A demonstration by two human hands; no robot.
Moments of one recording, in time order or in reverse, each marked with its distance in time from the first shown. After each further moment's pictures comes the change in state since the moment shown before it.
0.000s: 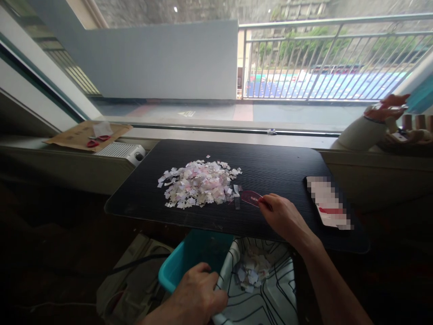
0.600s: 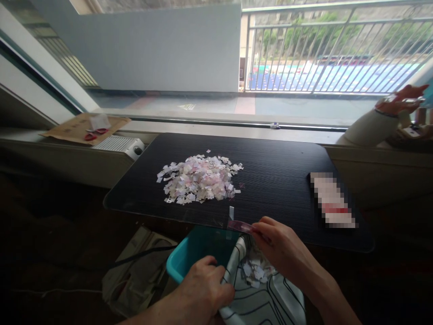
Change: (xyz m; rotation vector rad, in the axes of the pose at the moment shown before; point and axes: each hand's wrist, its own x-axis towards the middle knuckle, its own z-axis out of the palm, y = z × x) left_hand 0.013 0.002 -0.004 -0.054 -0.043 0.005; right_hand -0.052 -0.025 0.002 0.215 -0.225 -0.064
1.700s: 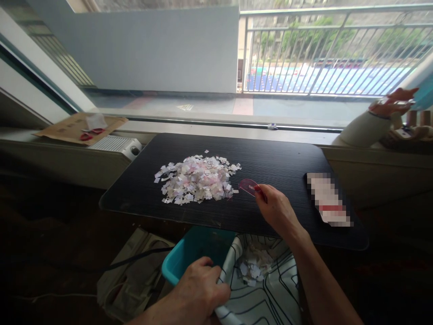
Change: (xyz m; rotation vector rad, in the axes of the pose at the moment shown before) left_hand -0.003 0.002 -0.006 -0.005 0.010 -0.029; right_hand 0.060 0.030 -0.006 -0.139 0.399 0.095
